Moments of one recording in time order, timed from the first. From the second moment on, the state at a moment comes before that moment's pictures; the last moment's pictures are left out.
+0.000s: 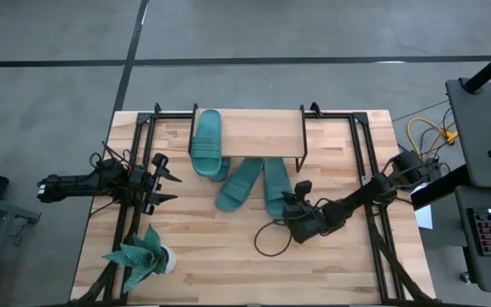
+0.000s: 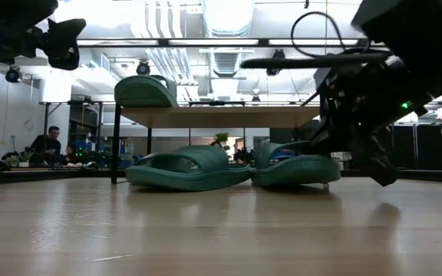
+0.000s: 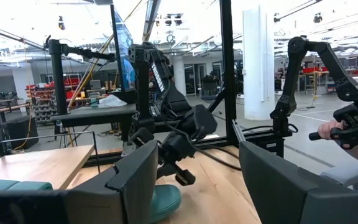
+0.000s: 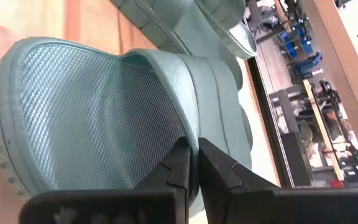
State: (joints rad) left arm 0.02 0.04 0.07 0.13 0.23 0.04; right arm 0.47 1.74 0.70 -0.02 1.01 0.01
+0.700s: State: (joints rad) left arm 0.02 0.04 0.06 0.16 0.23 0.04; right arm 0.59 1.74 0.70 -0.07 1.04 0.16
